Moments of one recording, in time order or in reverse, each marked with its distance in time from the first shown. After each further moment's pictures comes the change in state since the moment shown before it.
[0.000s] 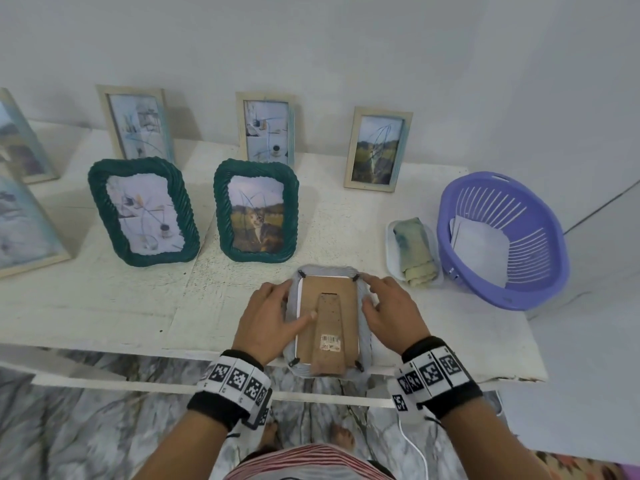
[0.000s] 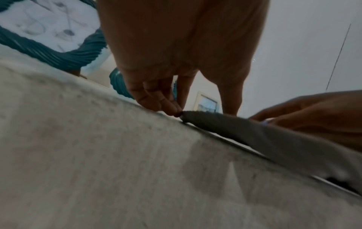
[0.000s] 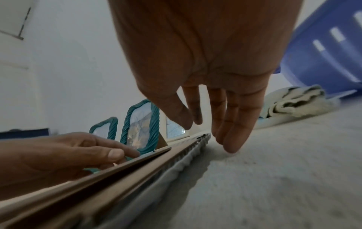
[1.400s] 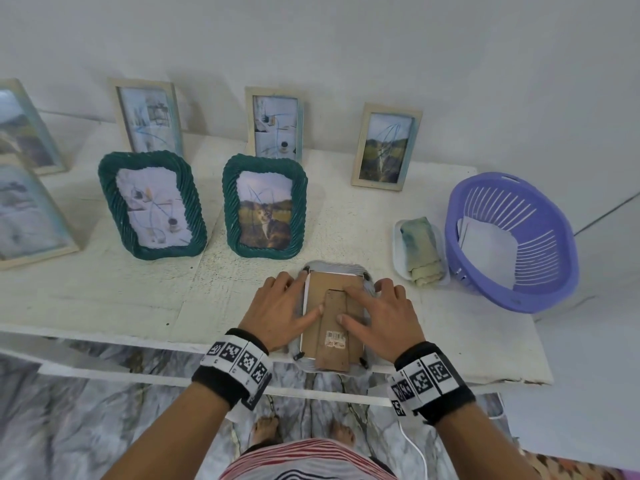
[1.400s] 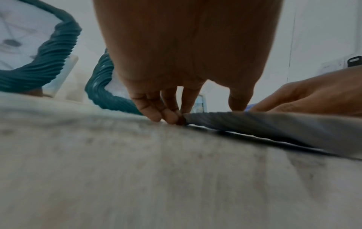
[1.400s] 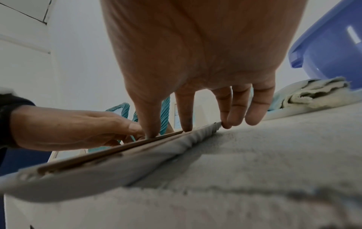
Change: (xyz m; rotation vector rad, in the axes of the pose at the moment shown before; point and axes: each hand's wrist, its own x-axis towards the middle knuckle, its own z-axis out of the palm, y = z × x) left_hand 0.016 0.000 -0.003 0.373 -0.120 0.161; right_hand -0.007 -0.009 0.014 -0.331 -0.115 -0.006
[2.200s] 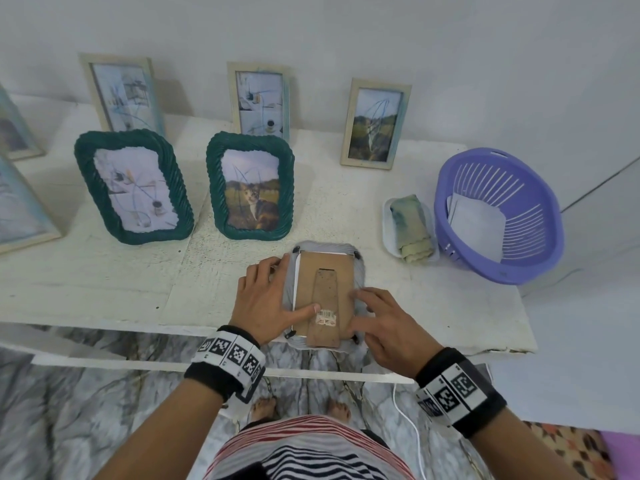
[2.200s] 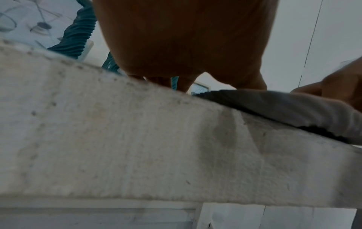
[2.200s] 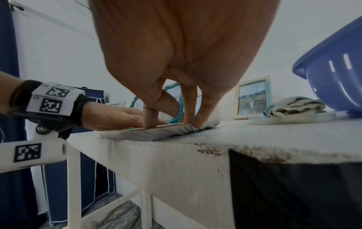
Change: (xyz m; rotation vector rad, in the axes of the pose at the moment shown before) left_hand -0.016 0.001 0.015 -0.014 0.072 -0.100; right_hand -0.048 0.029 0.006 0.126 -0.027 -0.462
